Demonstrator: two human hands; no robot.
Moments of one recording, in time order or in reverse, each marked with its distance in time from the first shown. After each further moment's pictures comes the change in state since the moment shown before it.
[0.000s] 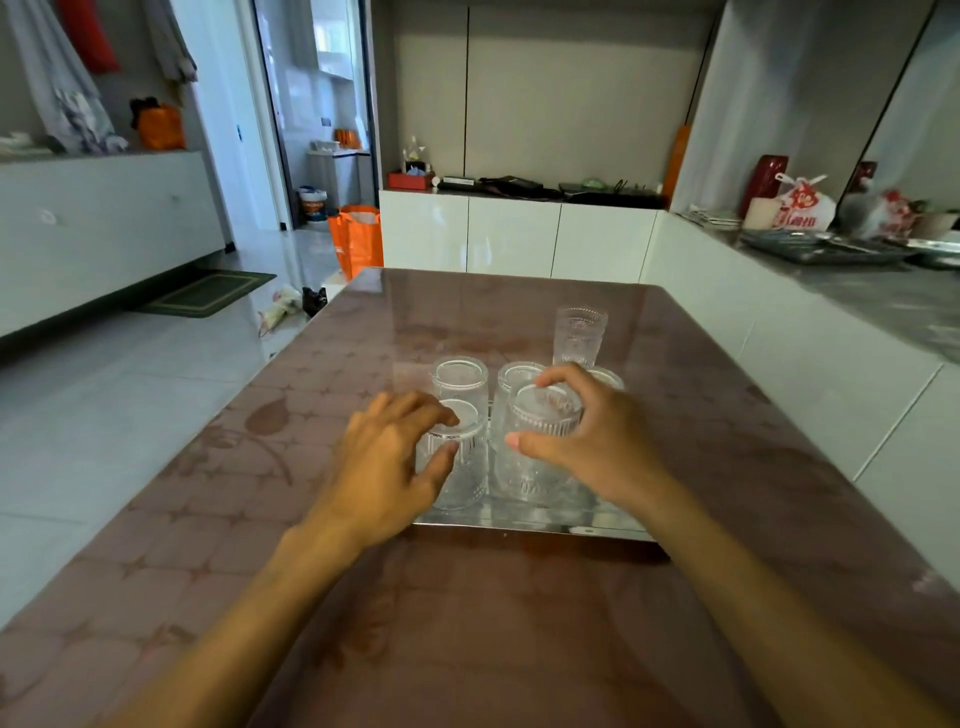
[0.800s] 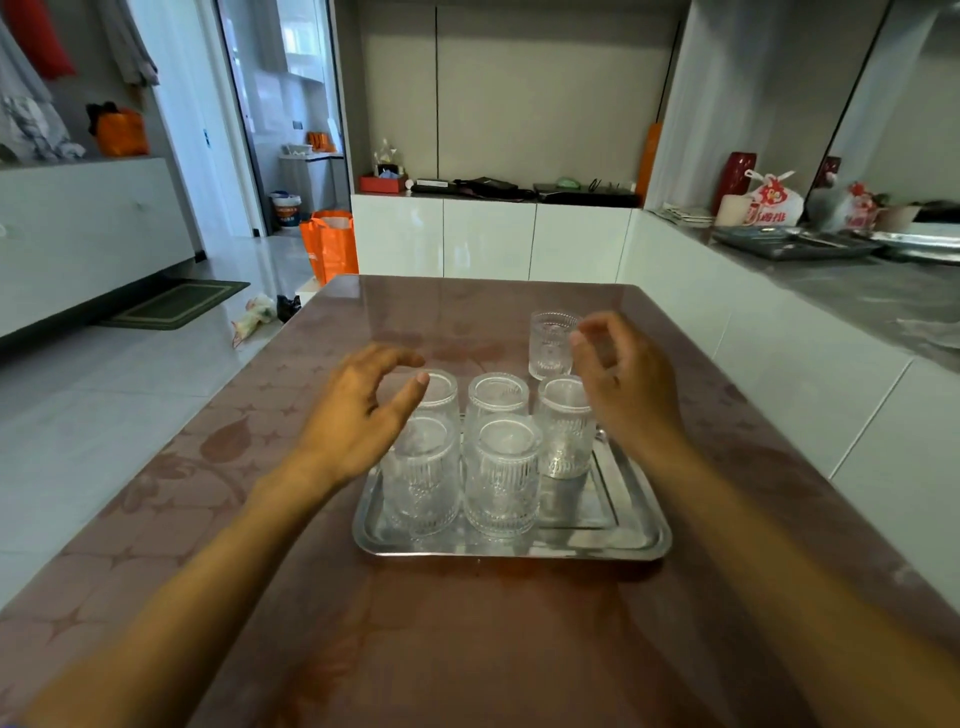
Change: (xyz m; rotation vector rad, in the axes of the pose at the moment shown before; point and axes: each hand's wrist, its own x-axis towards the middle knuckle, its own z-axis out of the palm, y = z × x) left_hand 0.071 -0.013 0.003 -0.221 -0.005 -0.122; right_hand 0.060 0.051 -0.023 -0.019 0.391 -0.053
